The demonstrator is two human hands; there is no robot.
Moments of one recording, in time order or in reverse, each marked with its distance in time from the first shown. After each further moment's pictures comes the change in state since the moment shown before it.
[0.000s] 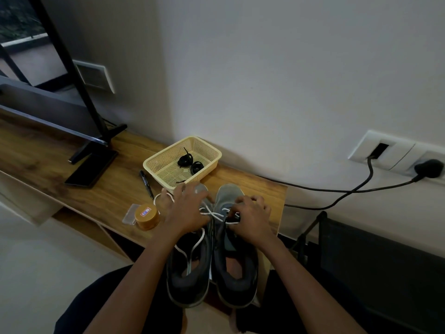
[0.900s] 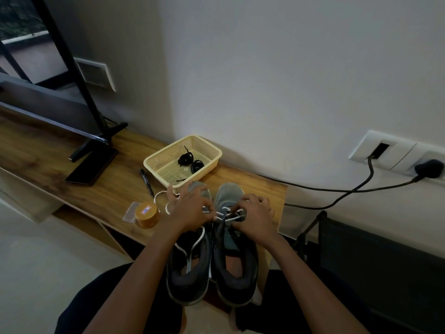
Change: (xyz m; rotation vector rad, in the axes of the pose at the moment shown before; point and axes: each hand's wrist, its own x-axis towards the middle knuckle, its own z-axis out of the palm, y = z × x) left_hand 0.003 0.003 0.000 0.068 -0.088 0.073; right_hand -0.002 0.009 -0.001 0.182 0.010 0.069
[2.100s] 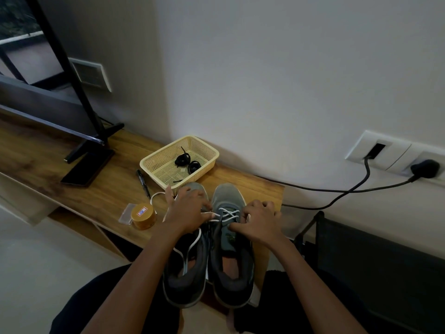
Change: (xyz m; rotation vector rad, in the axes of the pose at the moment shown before) left_hand 0.006 0.000 0.008 0.038 0.012 -0.001; right_hand -0.006 0.009 -0.013 -0.122 -0.081 0.072
